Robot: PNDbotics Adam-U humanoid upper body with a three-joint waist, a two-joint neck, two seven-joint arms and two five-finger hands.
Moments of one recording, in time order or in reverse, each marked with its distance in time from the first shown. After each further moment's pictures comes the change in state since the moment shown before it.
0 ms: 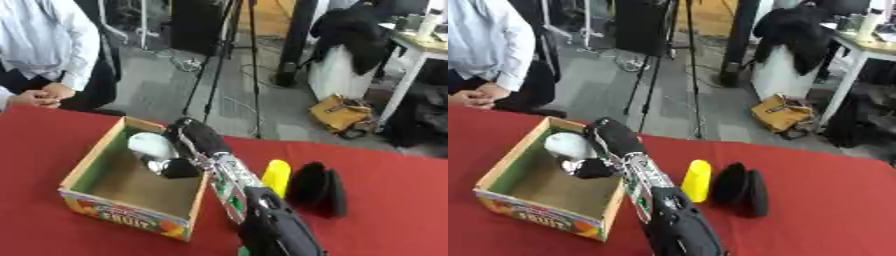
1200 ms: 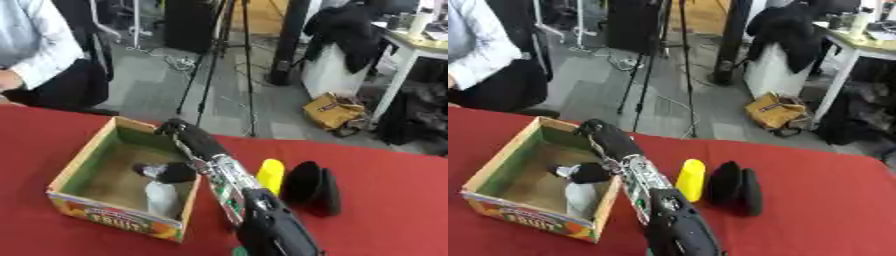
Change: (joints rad) left arm 0.000 -0.007 -0.003 0.000 0.008 -0.001 -0.009; right arm -0.009 -0.012 -0.008 -0.005 0.005 -0.068 0.039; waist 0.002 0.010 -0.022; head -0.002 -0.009
